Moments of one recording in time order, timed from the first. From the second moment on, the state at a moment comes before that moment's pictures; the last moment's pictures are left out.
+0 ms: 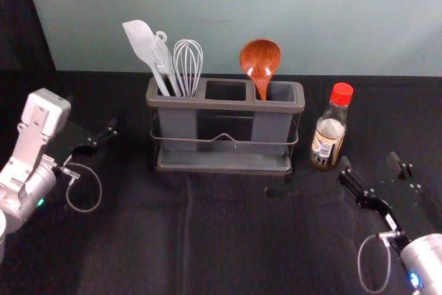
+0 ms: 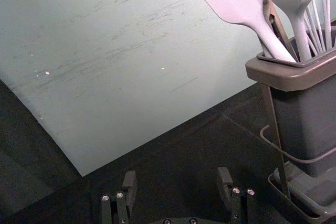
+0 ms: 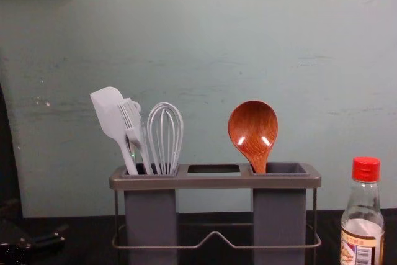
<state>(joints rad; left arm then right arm) -0.20 0.60 0.45 -1.41 -0.25 -0.12 0.03 -0.26 0.31 -0.13 -1.78 0.30 -0.11 0.03</state>
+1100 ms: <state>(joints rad) -0.20 0.60 0.45 -1.41 -0.25 -0.12 0.03 -0.26 0.31 -0.13 -1.78 0.30 -0.11 0.03</state>
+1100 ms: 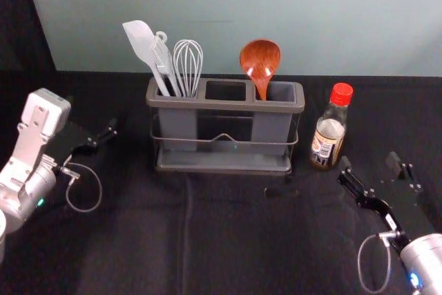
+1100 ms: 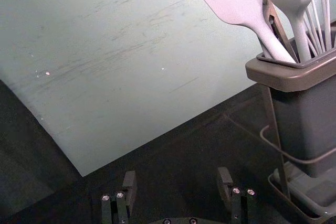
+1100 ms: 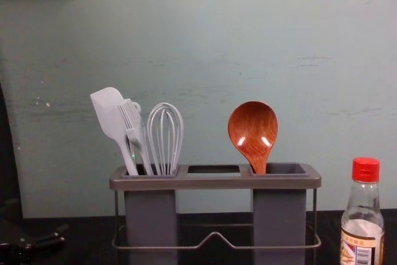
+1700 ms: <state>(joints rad) -0.20 0.60 0.45 -1.41 -0.25 -0.12 0.03 -0.26 0.31 -0.13 -1.78 0.30 -0.11 0.03</state>
